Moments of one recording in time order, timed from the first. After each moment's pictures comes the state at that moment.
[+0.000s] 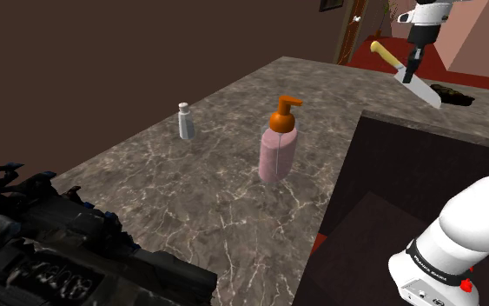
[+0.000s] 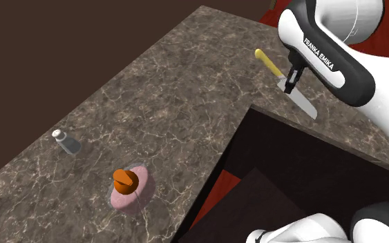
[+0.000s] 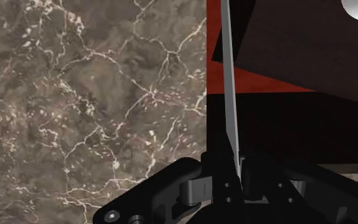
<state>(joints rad) -0.24 -0.26 -0.43 -1.83 -0.17 1.51 -0.96</state>
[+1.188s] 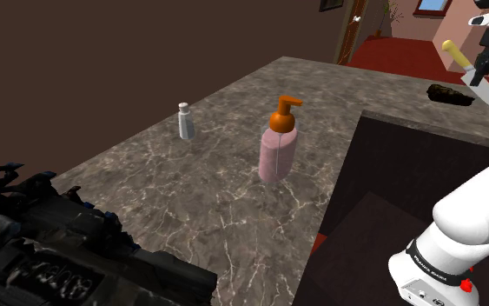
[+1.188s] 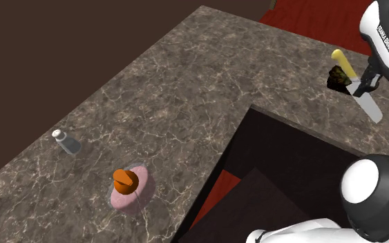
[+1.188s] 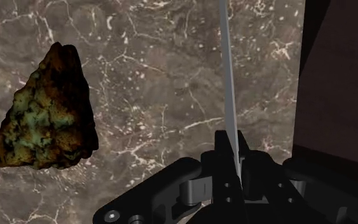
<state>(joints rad) -0.40 -0.10 -0.76 -1.67 -0.16 1.55 -1.46</state>
